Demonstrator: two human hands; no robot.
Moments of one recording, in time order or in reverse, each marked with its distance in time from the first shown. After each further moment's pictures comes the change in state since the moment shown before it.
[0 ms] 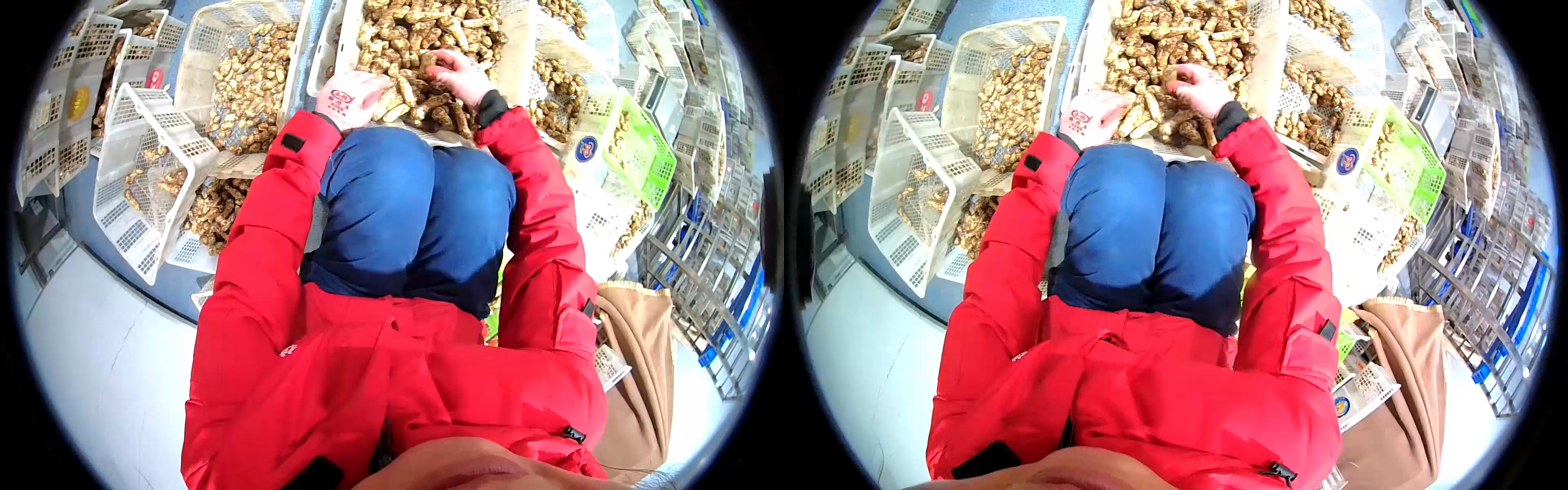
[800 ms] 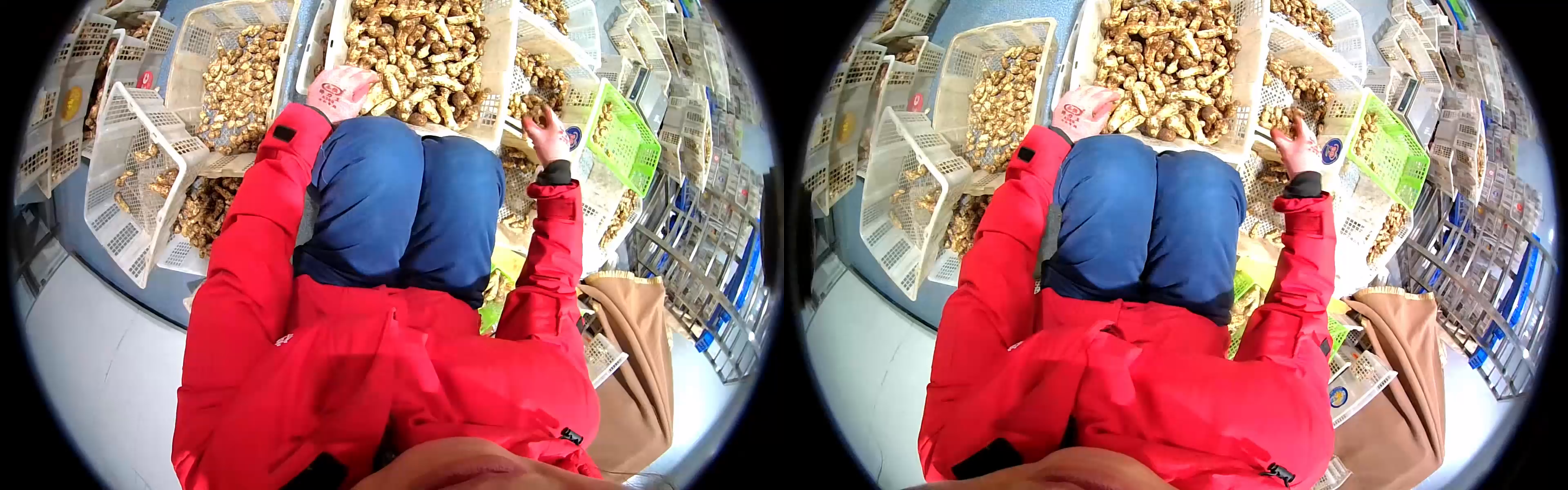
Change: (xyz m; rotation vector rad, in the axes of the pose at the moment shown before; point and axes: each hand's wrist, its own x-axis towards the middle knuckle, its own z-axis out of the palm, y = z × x) left_hand -0.001 0.001 0.002 0.023 -0.003 0.010; right_hand -0.176 0.043 -0.099 -0.468 0.415 0.460
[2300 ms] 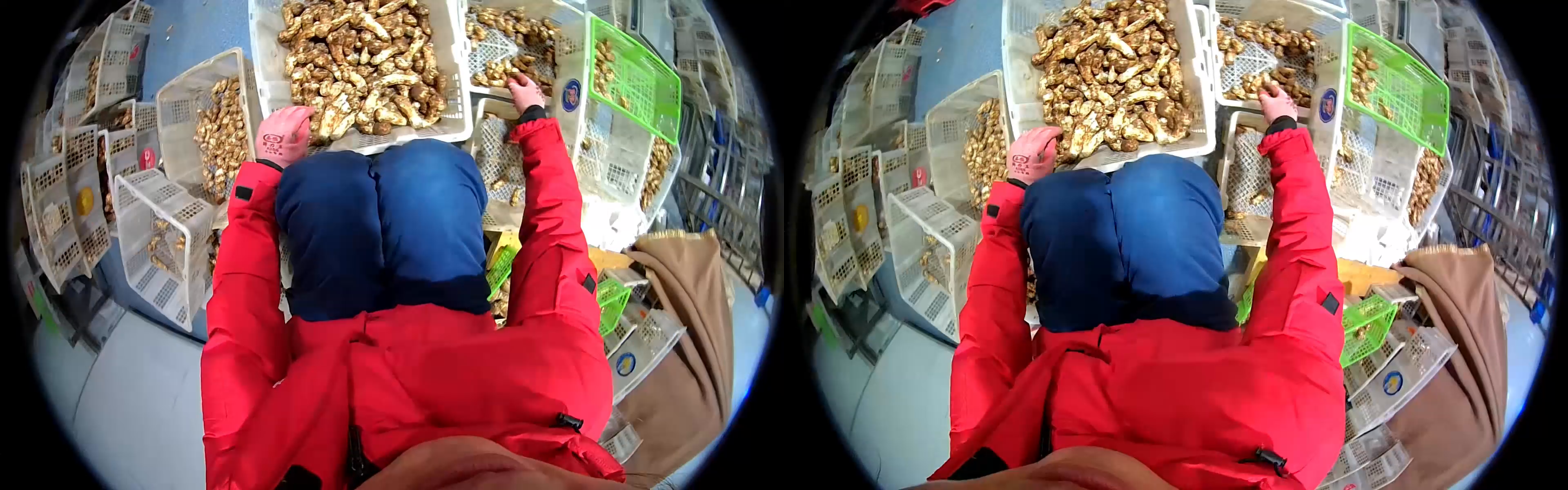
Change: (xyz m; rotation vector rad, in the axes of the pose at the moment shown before) left_hand 0.010 0.004 -0.004 0.121 -0.180 0.056; right_hand 0.052 0.130 0.121 0.355 -0.082 0.436
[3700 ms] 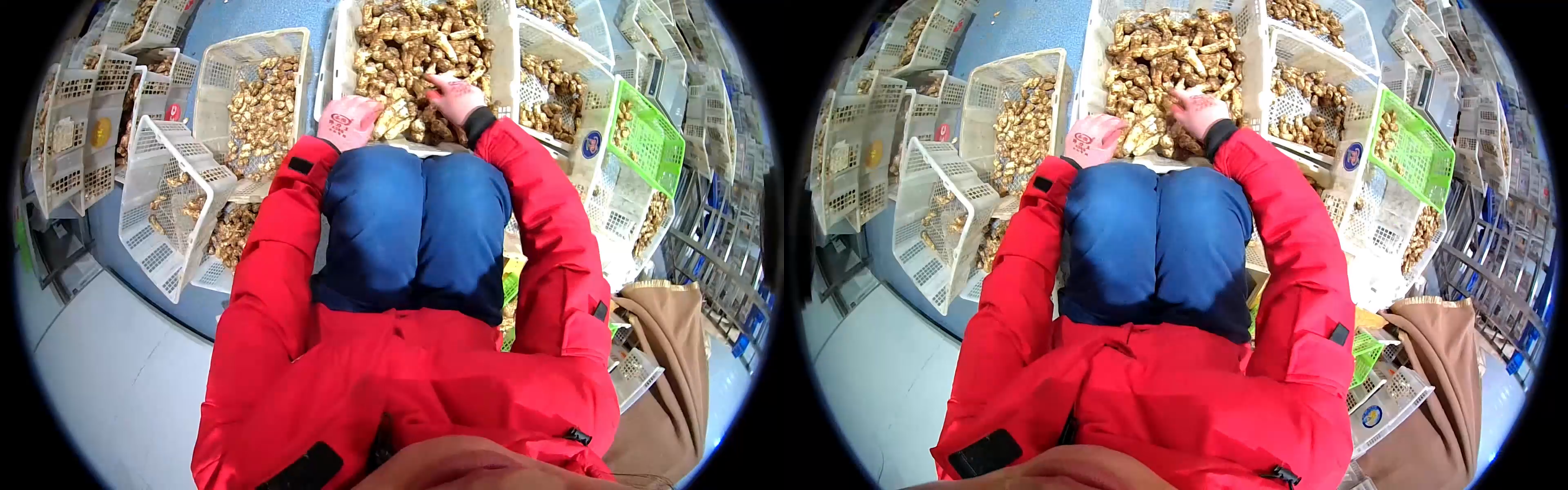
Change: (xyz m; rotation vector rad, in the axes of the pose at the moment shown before) left_hand -0.011 0.006 -0.006 -0.016 0.063 -0.059; right_hand -0.120 -0.251 0.074 -0.471 -0.304 -0.770
